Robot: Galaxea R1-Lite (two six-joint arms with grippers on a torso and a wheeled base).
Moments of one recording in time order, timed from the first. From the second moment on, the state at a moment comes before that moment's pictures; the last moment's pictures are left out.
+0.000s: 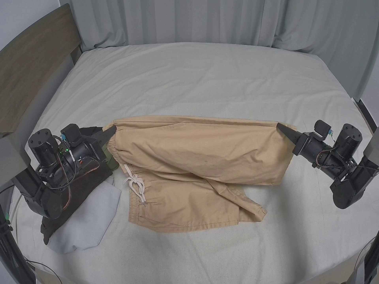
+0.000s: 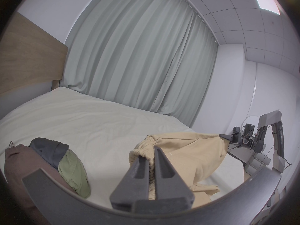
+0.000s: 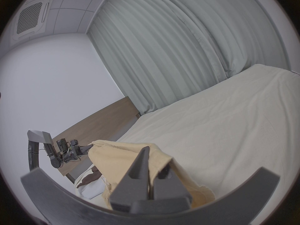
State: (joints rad) left arm -0.07 2.01 -0.60 -1.55 -0.48 -0.28; right arm 0.14 2.01 -0.61 -1.55 0.50 0.43
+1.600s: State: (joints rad) left arm -0.14 2.34 -1.04 -1.55 -0.30 -0.41; right arm 0.13 2.43 -1.24 -1.51 0.46 0.43
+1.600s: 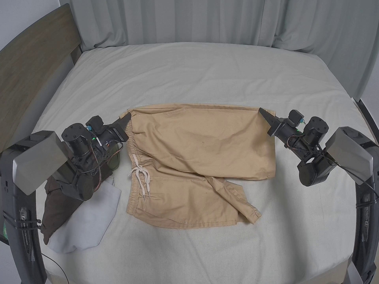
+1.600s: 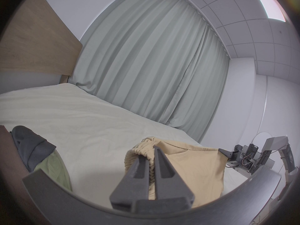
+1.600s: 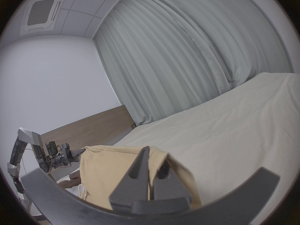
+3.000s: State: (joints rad) left arm -0.13 2.52 -1.25 -1.55 -0.22 -0.51; right arm 0.12 2.59 -1.62 -1.30 0.46 0.43
